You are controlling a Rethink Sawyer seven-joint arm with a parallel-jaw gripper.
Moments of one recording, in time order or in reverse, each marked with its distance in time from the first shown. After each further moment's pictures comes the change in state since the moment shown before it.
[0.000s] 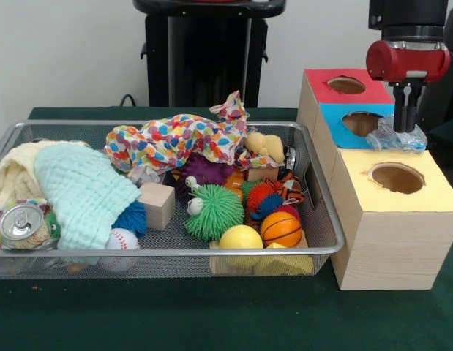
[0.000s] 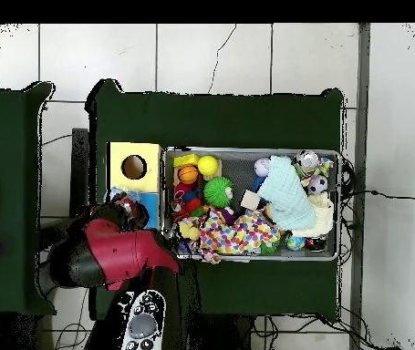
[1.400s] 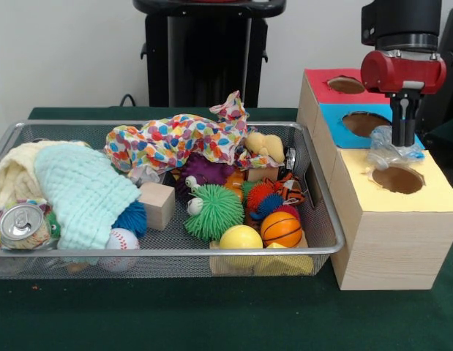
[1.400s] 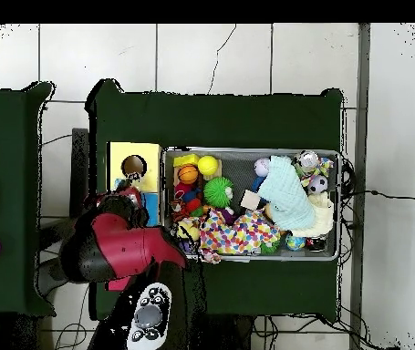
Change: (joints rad) arm -0.005 0.040 -0.026 -0.017 -0.023 -0.138 0.000
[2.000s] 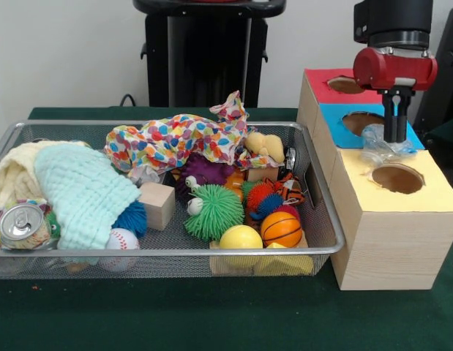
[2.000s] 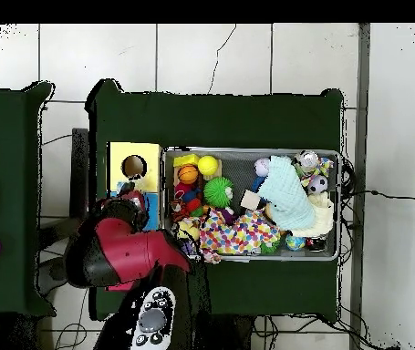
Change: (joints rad) arm -0.015 -0.019 0.002 0.034 -0.034 -0.015 0.000
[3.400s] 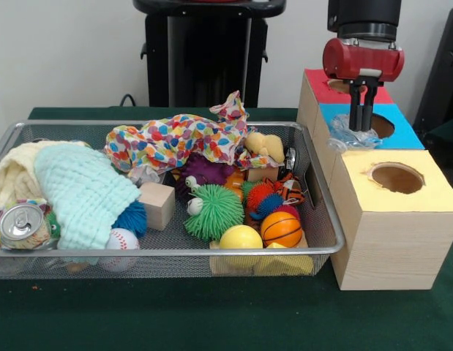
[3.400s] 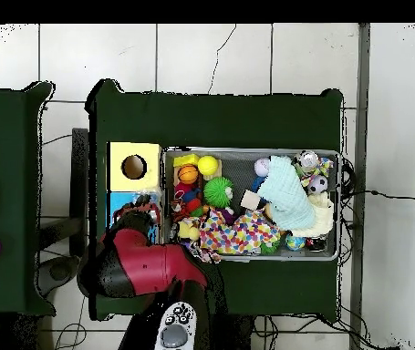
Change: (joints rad) arm -0.042 -0.037 -0.007 0.090 0.027 -0.001 0.000
